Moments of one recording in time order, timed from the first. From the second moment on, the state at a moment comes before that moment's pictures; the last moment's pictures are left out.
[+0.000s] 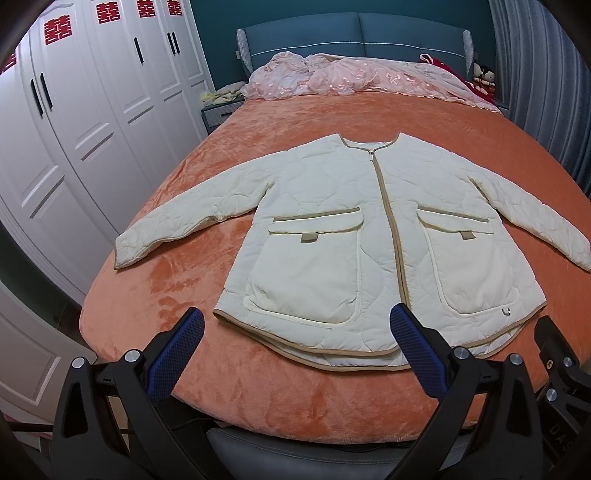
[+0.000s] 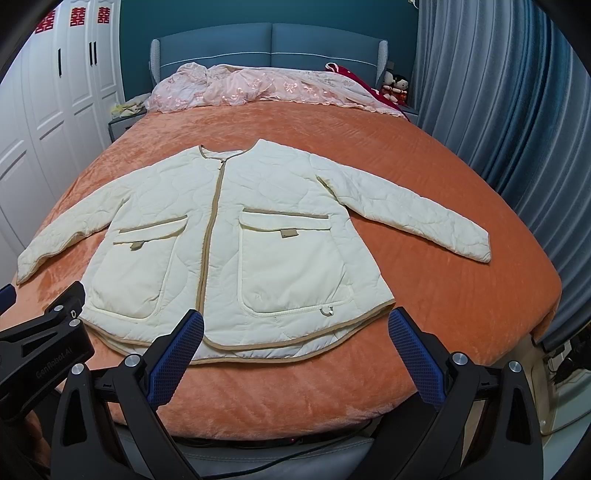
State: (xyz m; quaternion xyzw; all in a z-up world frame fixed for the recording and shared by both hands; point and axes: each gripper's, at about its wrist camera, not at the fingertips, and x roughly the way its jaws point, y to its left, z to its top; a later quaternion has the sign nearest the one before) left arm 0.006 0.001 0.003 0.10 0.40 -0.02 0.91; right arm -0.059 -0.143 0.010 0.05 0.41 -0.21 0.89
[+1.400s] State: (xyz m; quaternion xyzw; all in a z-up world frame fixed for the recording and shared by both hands) left arm 0.071 -0.013 -0.018 0.08 0.40 -0.02 0.91; right arm -0.028 -0.382 -0.042 0.28 0.33 -0.30 0.85
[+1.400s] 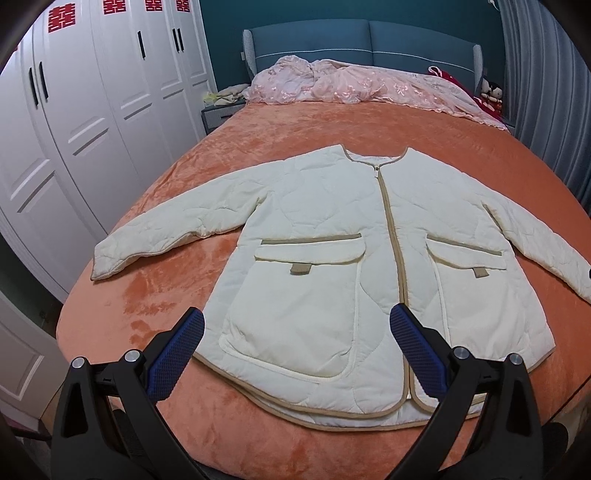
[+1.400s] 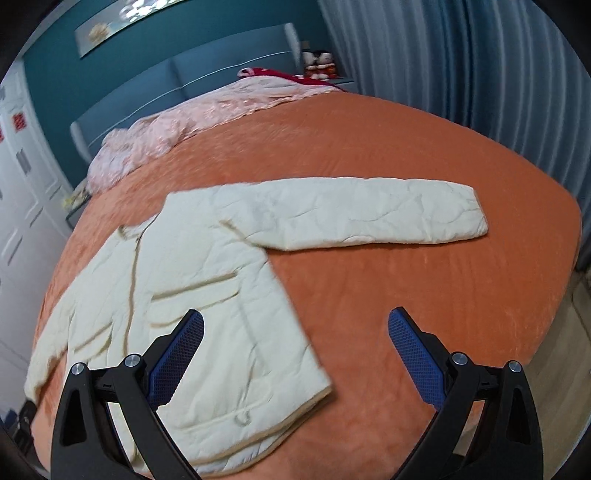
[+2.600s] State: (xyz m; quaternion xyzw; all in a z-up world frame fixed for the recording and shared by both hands) left arm 0.201 0.072 -0.135 0.06 0.49 0.14 0.86; right arm 0.240 -0.218 -0.045 0.10 0.29 0.12 0.94
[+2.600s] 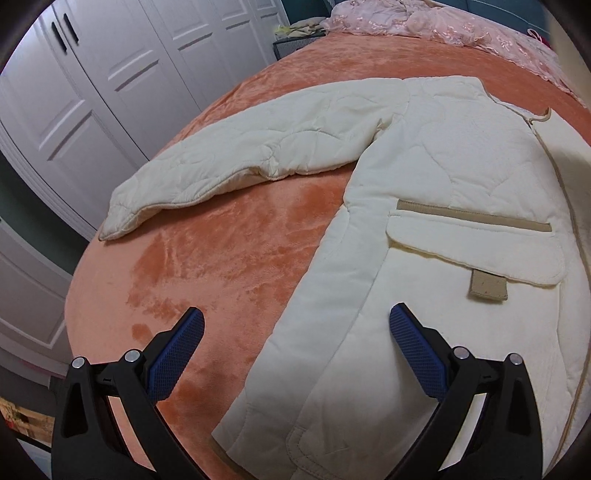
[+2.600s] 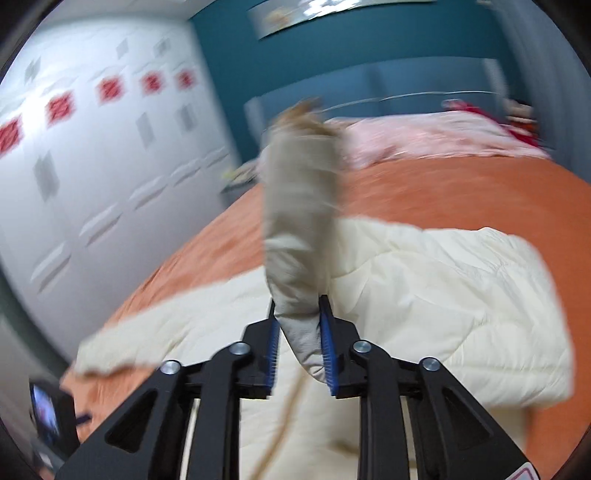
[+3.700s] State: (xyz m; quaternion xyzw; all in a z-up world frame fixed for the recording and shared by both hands) left arm 0.345 -0.015 -0.100 -0.16 0.43 -0.04 0.89; right arm 0.221 -0.402 -0.110 0.38 0.25 -0.12 0.88
